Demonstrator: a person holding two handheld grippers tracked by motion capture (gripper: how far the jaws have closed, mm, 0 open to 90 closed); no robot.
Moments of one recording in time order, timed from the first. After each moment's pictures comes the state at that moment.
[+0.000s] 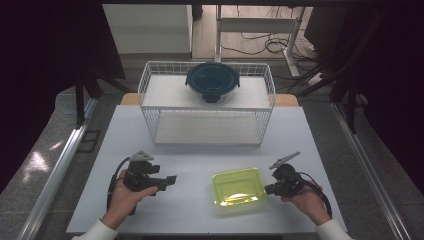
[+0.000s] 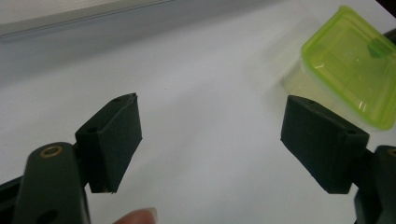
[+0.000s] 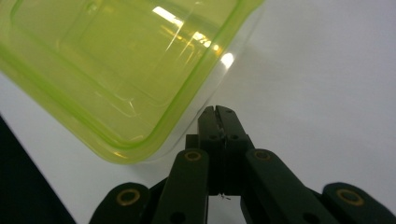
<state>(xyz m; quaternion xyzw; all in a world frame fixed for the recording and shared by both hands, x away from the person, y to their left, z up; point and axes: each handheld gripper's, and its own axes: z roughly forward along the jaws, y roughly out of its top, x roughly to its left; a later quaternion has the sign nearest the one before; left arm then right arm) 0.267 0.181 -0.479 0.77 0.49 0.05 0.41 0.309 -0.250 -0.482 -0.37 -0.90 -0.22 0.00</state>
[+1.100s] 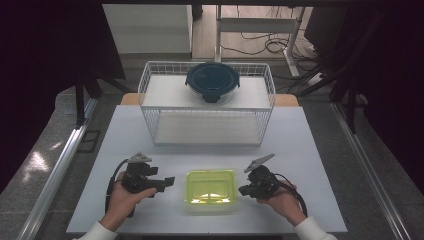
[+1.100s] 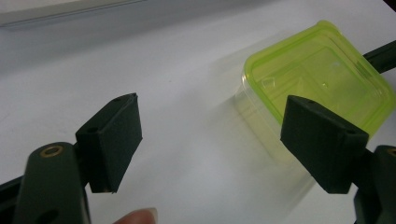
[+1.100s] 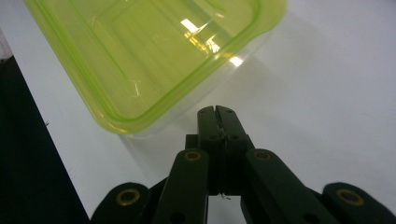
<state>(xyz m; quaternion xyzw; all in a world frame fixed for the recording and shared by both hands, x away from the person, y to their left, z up) 0.262 0.185 -0.482 0.77 0.50 0.05 0.40 0.301 -0.193 -0.480 -0.31 -0.91 -0.27 0.00</state>
